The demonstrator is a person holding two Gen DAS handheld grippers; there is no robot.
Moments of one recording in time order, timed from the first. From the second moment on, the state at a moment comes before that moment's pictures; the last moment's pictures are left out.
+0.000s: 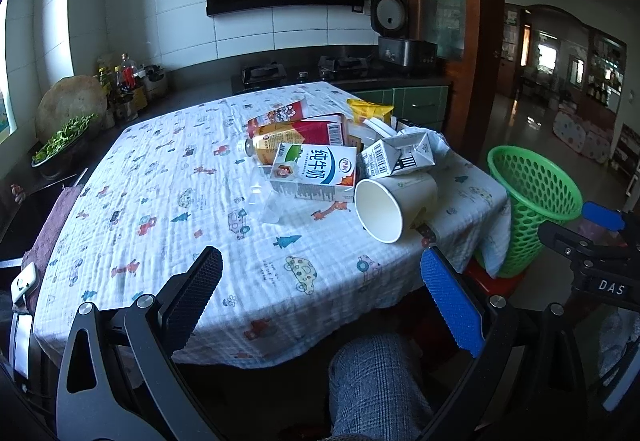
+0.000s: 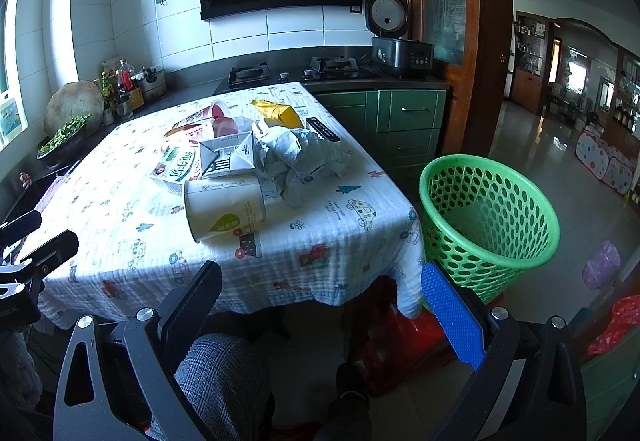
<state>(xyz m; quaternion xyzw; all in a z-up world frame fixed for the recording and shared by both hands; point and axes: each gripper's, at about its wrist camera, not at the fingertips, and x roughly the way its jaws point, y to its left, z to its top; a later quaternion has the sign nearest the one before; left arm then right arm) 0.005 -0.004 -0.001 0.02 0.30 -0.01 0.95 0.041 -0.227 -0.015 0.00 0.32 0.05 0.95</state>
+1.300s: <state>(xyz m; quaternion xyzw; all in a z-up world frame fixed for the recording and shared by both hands) 0.016 -0.008 0.003 0.02 0.29 -0.01 0.96 0.046 -0.227 -0.013 0.00 0.31 0.04 0.95</state>
